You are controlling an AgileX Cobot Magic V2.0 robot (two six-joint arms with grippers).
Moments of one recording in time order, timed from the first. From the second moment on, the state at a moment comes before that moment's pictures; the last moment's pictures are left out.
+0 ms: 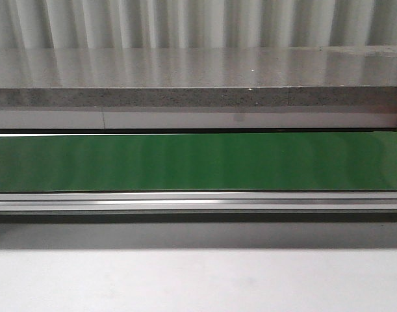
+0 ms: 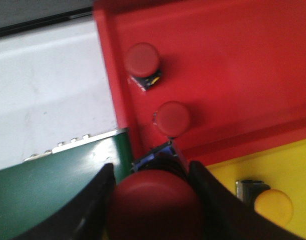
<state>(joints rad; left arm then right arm) -0.06 0.61 -0.61 -0.12 0.63 0.07 -0.41 1.62 -1.53 0.06 0.99 -0.01</state>
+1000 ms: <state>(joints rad) -0.06 0.61 -0.61 -0.12 0.63 0.07 -0.55 2.07 -1.64 0.13 0.77 -0.01</state>
